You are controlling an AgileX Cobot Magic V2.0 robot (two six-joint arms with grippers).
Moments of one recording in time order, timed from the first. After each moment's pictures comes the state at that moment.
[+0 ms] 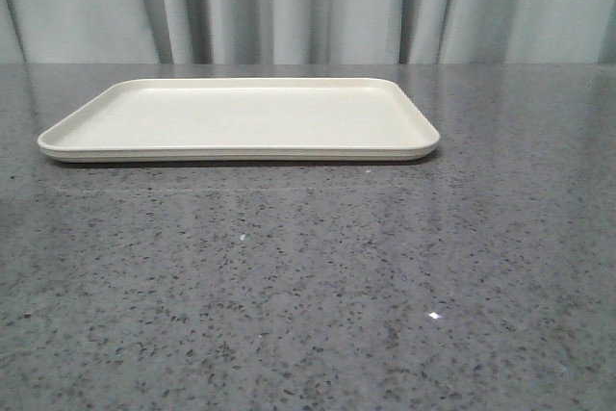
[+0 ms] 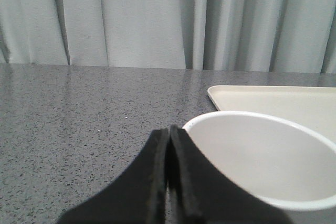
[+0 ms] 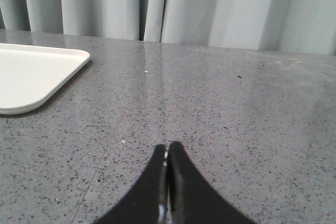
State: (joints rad) left arm -0.07 0.00 0.00 0.08 0.06 -0.21; right arm 0.09 -0.01 0.03 0.10 0.09 -0.09
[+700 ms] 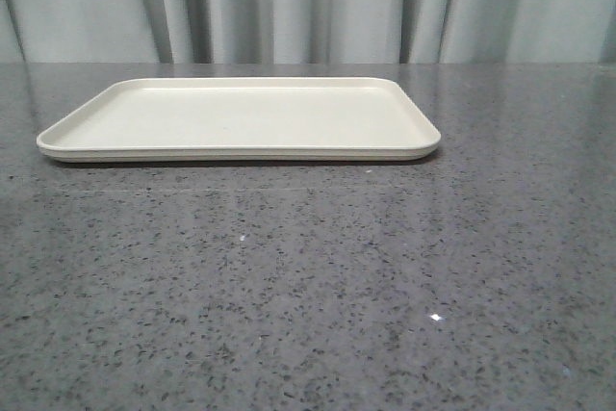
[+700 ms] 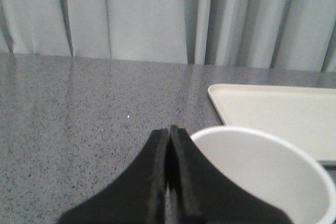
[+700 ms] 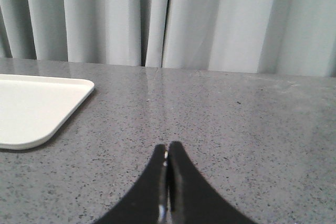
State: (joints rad) left arm -0.07 0.00 -0.16 0.05 0.27 -0.21; right arm 0.09 -0.01 -0.09 0.12 0.15 -0.09
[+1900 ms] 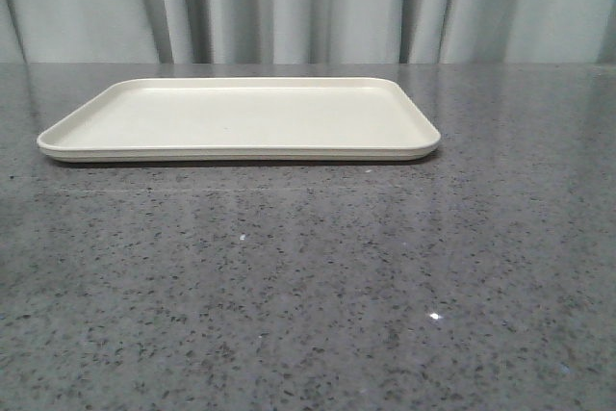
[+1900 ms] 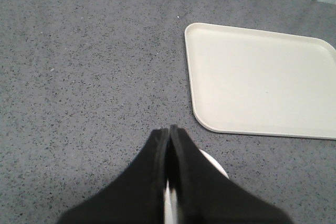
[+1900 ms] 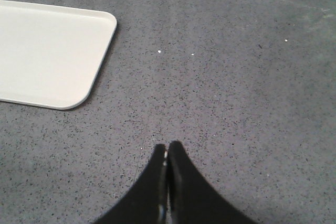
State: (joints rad) left arm -0.07 0.62 -0.89 -0.10 0.91 -0.21; right arm 0.09 0.58 -0.88 0.13 0.89 -0.09
